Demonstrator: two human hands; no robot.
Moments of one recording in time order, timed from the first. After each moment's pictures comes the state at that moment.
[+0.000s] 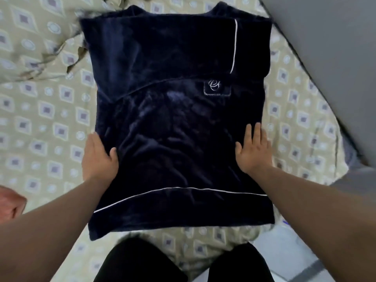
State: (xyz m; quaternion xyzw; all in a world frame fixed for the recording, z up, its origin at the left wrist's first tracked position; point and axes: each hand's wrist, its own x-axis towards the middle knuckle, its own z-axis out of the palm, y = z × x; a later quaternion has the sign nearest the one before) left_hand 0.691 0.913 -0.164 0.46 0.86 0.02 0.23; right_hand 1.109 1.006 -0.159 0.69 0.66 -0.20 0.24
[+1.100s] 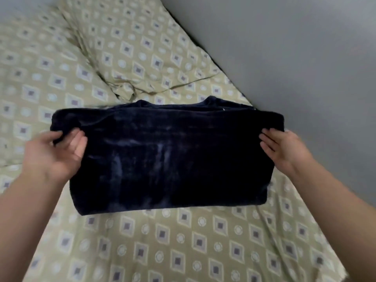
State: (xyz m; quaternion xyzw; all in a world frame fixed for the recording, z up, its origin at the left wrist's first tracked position) left_hand 0.592 1.120 -0.067 -0.04 0.53 0.67 0.52; right_hand 1.109 1.220 -0.047 0.65 0.18 -0.59 -0.44
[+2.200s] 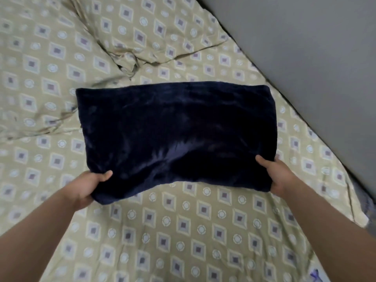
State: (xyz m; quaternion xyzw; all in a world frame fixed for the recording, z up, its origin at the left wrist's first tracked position) left_hand 0.636 1.001 -0.134 0.08 0.75 0.28 0.60; right_hand 1.129 1.104 -0.131 0.72 0.16 -0.63 -0.24
